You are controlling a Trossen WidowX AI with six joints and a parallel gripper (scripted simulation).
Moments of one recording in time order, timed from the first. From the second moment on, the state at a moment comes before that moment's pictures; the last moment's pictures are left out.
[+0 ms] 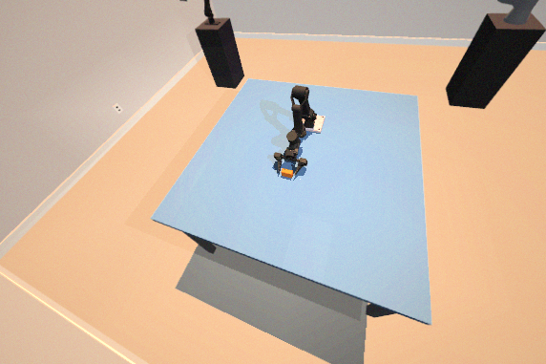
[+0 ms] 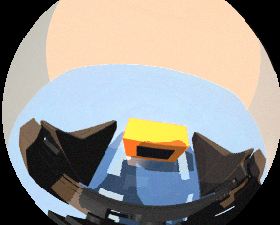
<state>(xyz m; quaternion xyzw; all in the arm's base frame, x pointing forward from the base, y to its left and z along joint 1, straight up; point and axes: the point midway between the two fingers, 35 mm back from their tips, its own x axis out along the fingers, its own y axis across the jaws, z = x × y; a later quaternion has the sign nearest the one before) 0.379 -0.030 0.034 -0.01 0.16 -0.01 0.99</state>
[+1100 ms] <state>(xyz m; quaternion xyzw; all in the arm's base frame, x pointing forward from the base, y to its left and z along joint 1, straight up) 0.386 -0.031 0.050 0.01 0.37 -0.01 0.93</state>
